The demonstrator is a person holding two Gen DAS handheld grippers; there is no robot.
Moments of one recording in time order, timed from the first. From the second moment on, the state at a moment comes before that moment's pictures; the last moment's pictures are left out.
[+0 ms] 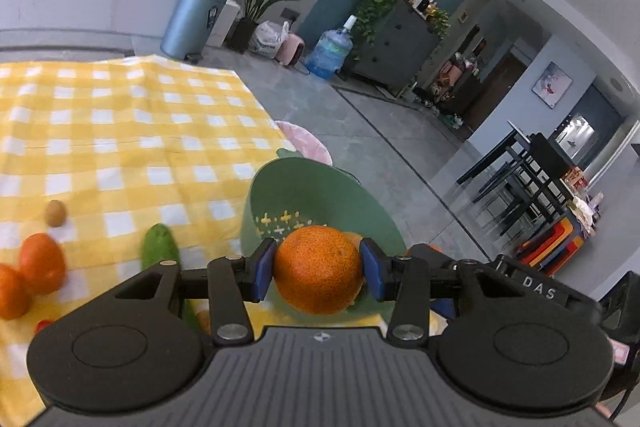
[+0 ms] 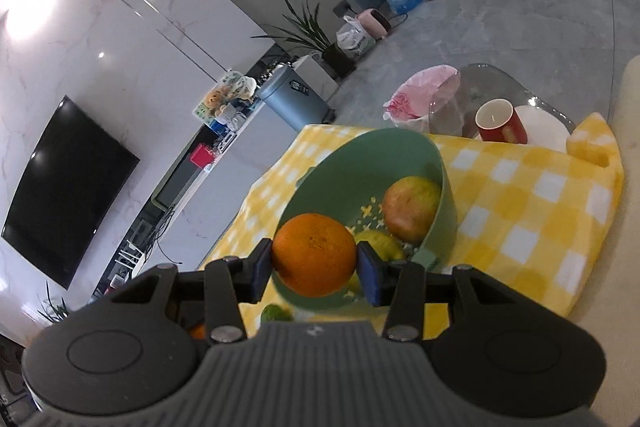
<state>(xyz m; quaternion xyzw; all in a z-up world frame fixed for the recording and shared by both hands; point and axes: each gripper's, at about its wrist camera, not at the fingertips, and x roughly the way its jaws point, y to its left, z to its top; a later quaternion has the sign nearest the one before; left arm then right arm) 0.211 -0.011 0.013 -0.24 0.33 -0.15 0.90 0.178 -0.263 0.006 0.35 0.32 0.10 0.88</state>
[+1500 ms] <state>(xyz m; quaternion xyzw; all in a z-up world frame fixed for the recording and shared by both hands) 0.251 -0.041 0.019 -0.19 0.37 -0.12 0.90 0.325 -0.239 0.006 0.21 0.47 0.16 0.84</state>
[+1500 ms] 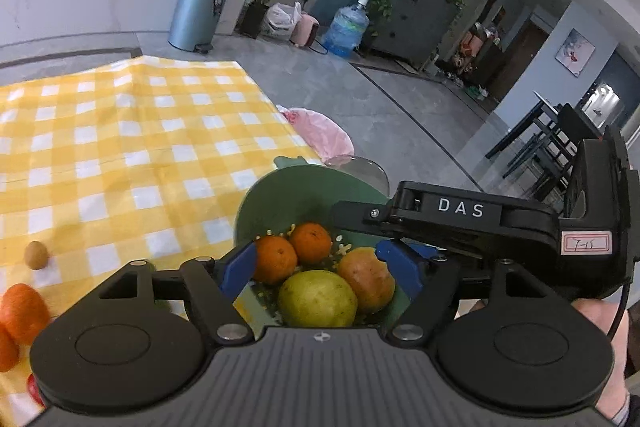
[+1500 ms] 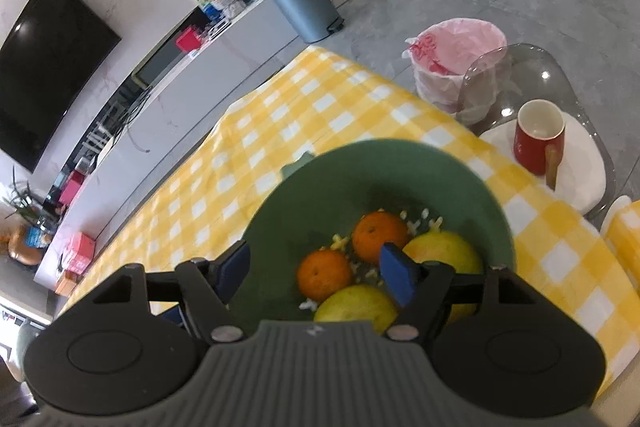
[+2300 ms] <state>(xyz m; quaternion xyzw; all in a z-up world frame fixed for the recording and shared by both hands) 0.175 0.019 0.043 -0.18 0.38 -0.06 0.91 0.245 -0.151 0.075 0.10 0.44 0.19 0.87</state>
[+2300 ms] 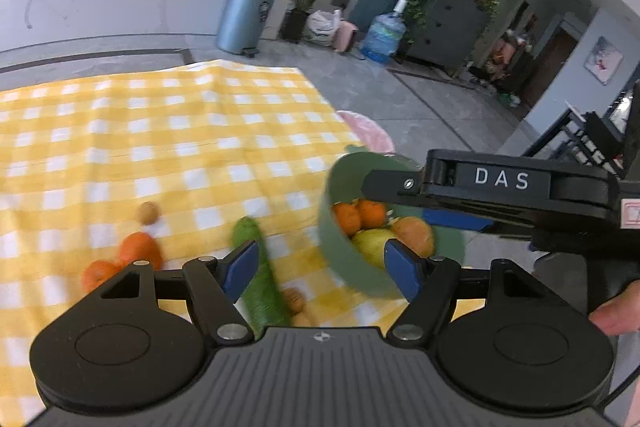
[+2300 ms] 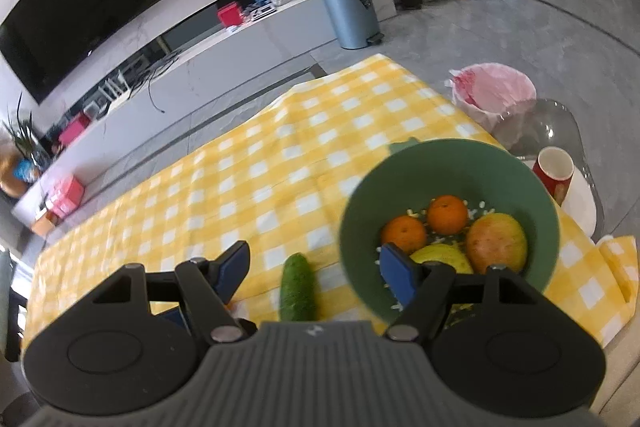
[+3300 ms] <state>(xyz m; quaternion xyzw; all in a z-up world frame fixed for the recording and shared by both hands) 0.071 0.164 -0.029 -0.28 0.33 0.05 0.90 0.169 -0.010 0.015 0.18 0.48 0.22 0.83</state>
